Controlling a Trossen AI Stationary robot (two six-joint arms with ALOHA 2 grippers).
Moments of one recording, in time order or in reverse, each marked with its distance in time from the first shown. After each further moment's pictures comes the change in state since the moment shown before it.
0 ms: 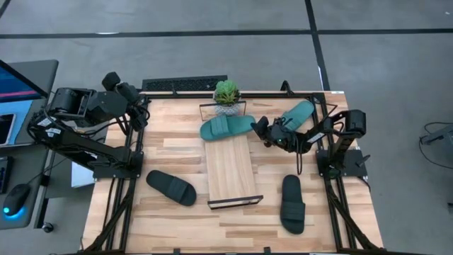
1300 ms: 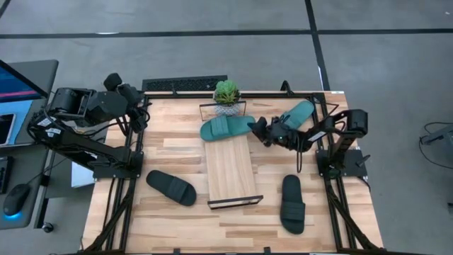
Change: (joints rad) left arm 0.000 0.000 0.000 0.001 0.042 0.010; right arm -0.036 -0.020 0.000 0.003 -0.158 -0.057
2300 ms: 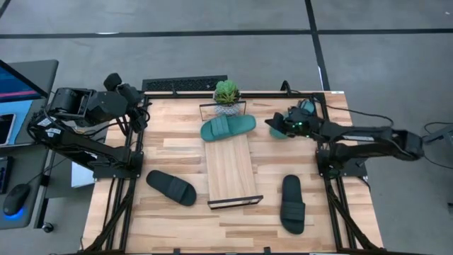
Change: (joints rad) left arm 0.000 0.000 0.000 0.002 -0.001 -0.006; right arm -0.174 -0.715 0.000 -0.886 -0.230 -0.318
